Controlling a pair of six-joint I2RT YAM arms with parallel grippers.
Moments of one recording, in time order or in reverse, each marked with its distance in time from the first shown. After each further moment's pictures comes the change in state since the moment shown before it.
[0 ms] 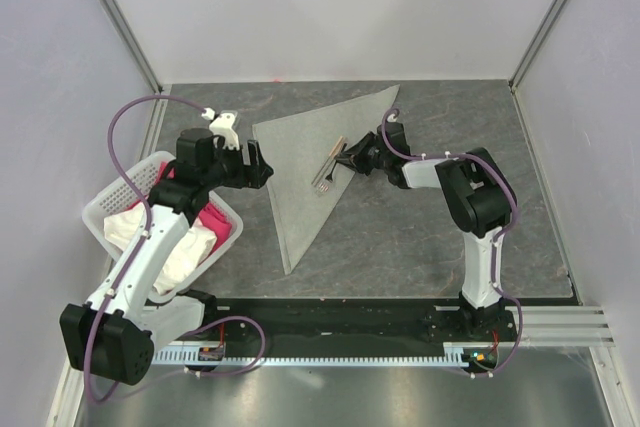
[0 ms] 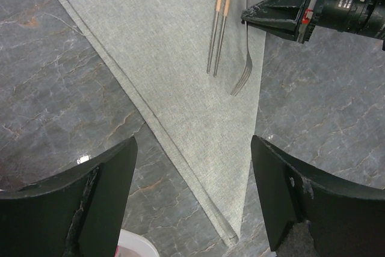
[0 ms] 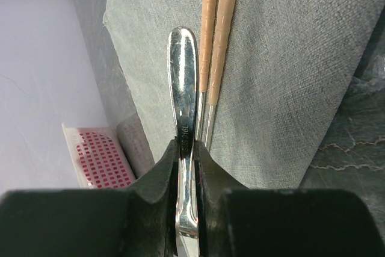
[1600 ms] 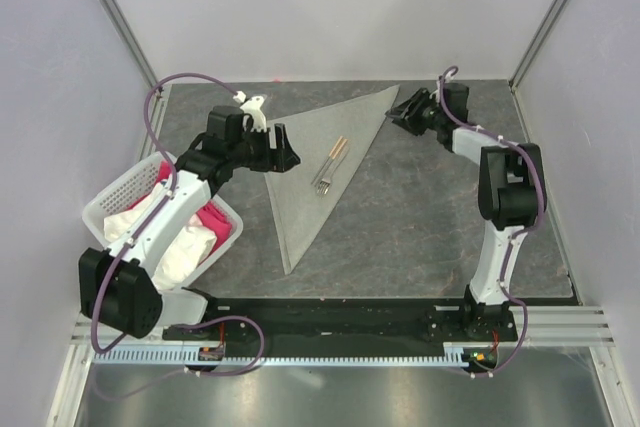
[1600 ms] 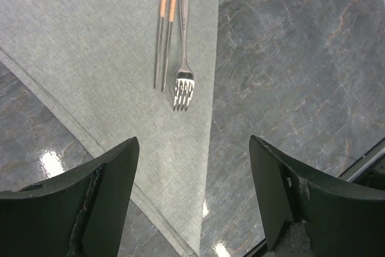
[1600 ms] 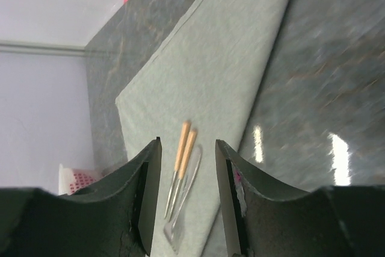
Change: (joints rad) left arm -0.111 0.251 0.171 0.024 0.063 -0.101; right arm -0.330 -0.032 0.220 -0.210 -0.150 -0.305
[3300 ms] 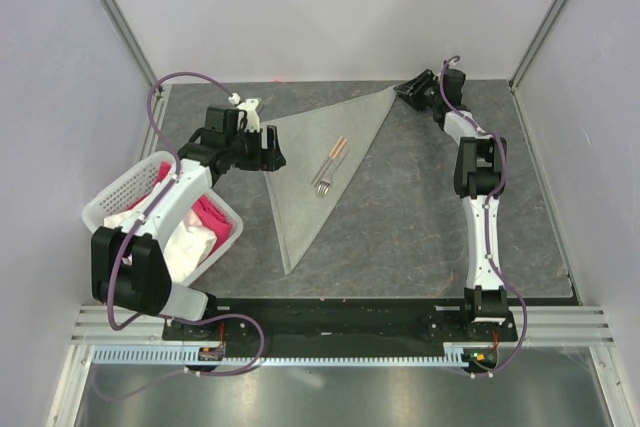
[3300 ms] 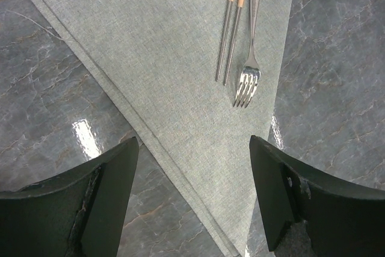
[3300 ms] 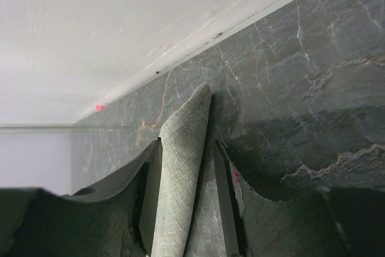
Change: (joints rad) left arm 0.091 0.113 0.015 -0.033 -0.051 0.117; right arm -0.099 0.737 0.918 -0.064 0.014 0.024
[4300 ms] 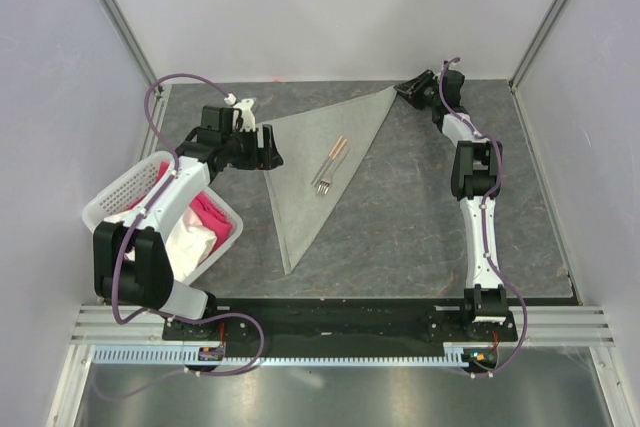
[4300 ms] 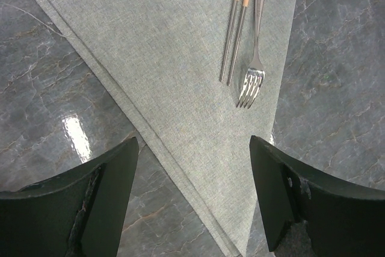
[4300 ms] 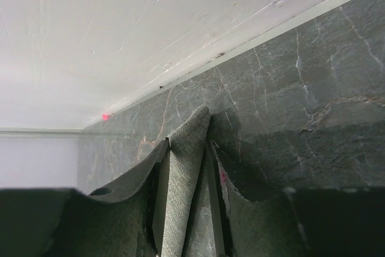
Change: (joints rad) left arm 0.045 0.032 0.000 0.007 0.056 -0.001; right arm 0.002 0.098 0.125 0.035 -0.013 0.035
